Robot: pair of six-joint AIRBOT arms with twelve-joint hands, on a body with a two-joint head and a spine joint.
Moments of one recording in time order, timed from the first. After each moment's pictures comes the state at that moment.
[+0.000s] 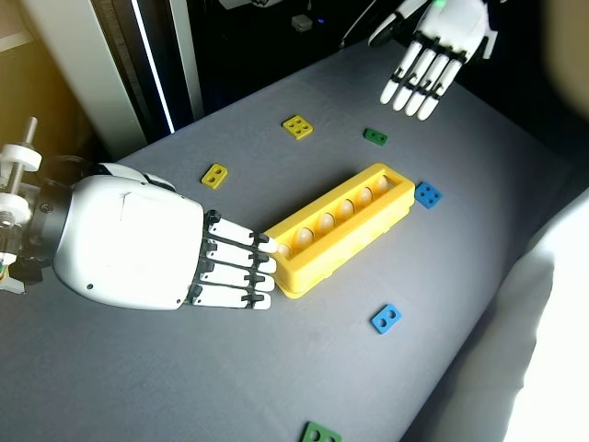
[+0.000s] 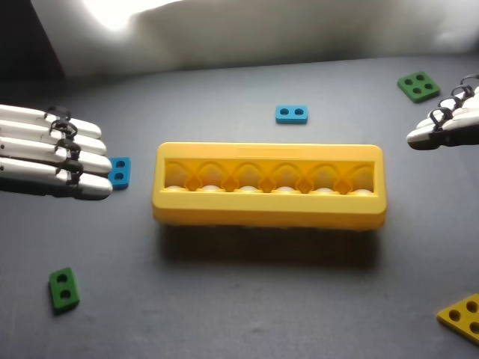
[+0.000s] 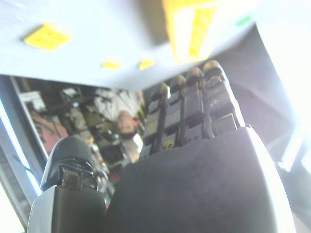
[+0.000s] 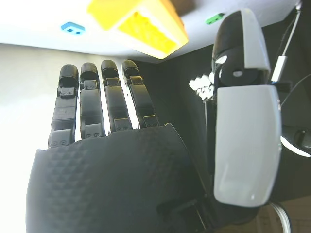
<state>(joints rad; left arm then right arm) 0.36 -0.72 1.03 1.36 -1.18 -0.15 -0.12 -0.68 1.09 -1.68 0.53 0.78</state>
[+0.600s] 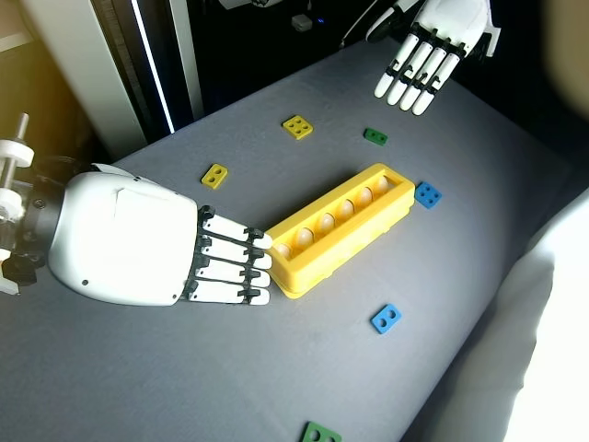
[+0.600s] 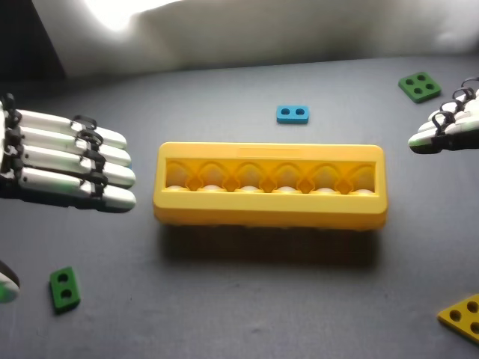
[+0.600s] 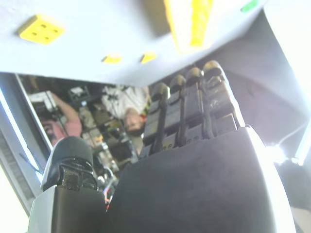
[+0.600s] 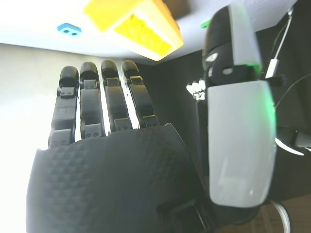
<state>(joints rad) 0.30 -0.72 0.97 1.41 -1.15 -0.18 -0.12 -0.67 1.09 -1.68 0.55 0.76</state>
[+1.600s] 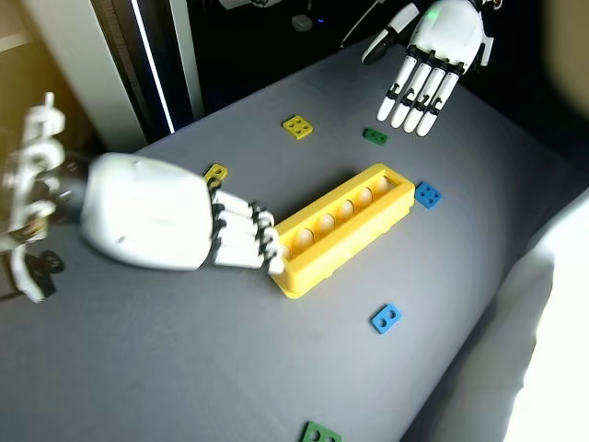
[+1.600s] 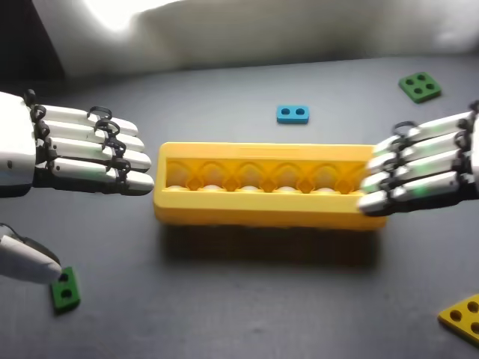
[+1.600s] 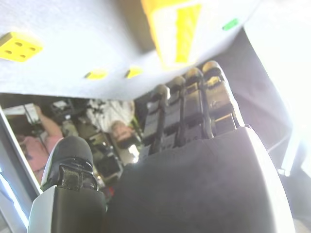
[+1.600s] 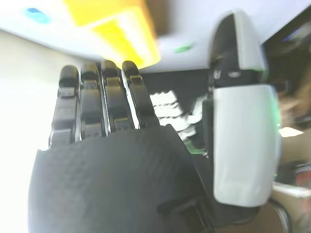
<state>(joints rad) 0.32 -0.73 0.91 1.33 -0.98 -0.13 -0.14 -0.72 1.02 -1.57 0.69 0.35</state>
